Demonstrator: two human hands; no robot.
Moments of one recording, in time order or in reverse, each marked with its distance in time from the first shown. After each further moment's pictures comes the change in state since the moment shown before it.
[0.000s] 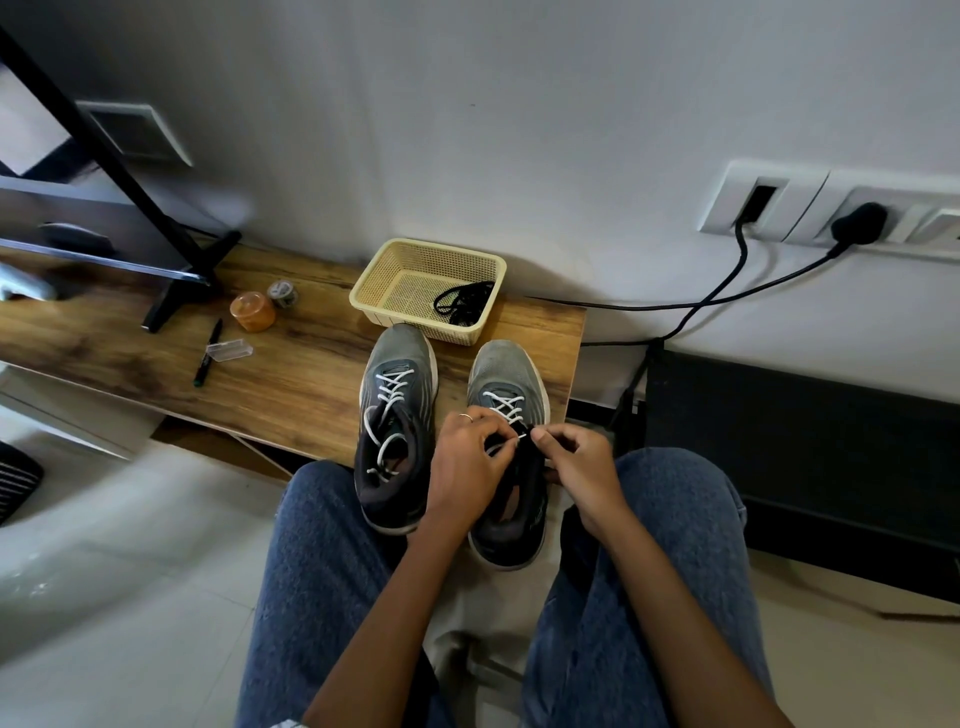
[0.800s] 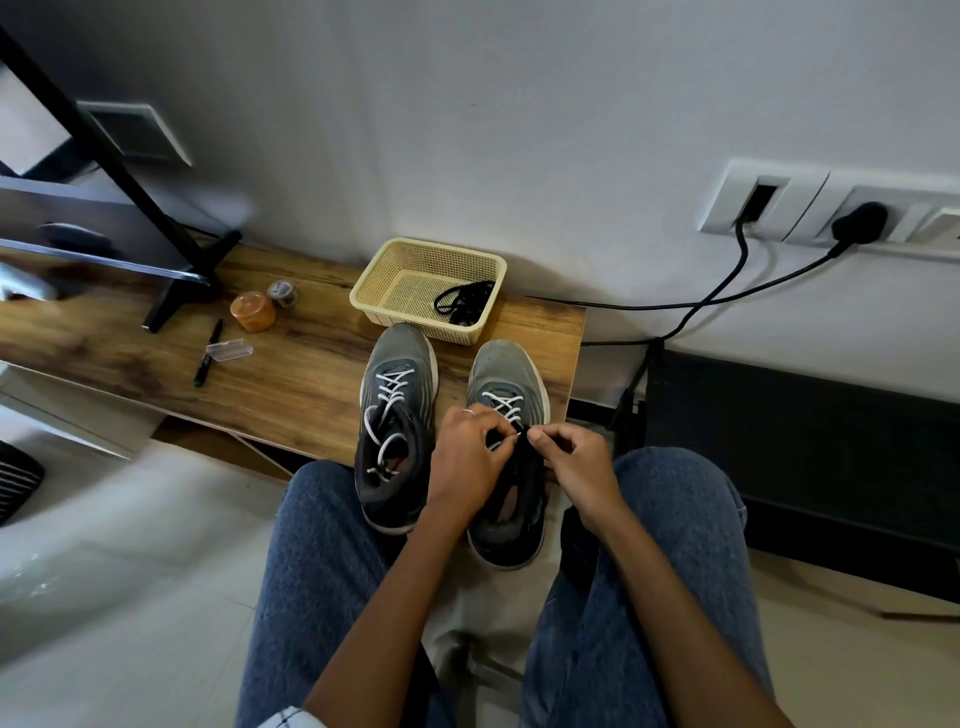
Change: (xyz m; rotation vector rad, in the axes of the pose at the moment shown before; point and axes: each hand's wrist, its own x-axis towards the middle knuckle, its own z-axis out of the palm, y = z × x) left_hand 0.007 -0.002 0.001 0.039 -0.038 -0.018; right_hand -0.001 -0.002 0.000 -0.083 -0.039 -0.053
